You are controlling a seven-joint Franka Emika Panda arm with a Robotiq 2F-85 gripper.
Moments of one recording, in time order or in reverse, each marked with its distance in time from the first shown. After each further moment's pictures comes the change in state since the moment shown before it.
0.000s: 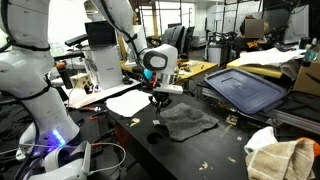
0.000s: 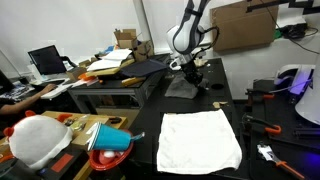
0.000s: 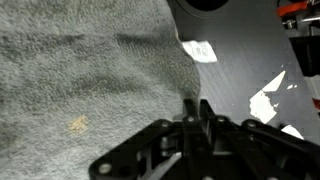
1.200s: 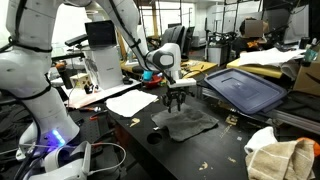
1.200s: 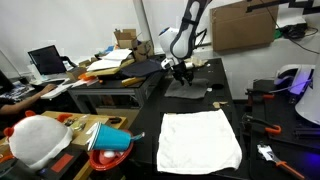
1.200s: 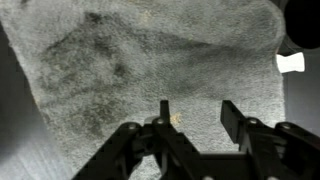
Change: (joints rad) arm 0.109 0.101 -0.104 0.139 -0.221 0.148 -0.020
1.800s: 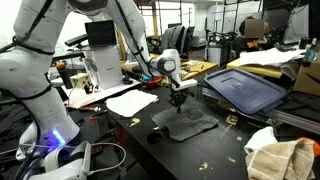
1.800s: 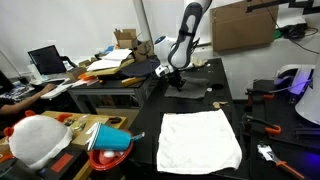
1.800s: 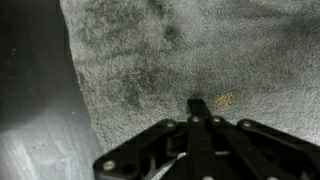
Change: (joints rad) arm 0.036 0.119 0.008 0.094 -0.080 0.096 0.016
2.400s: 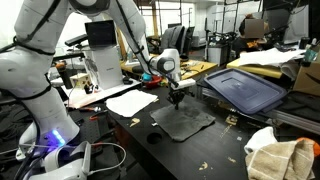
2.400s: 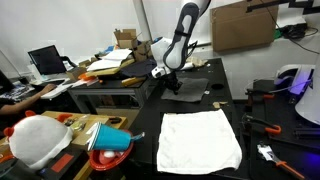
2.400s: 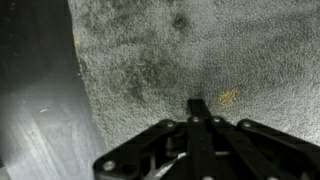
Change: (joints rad) arm -0.022 0.017 0.069 0.029 0.076 -0.013 -0.036
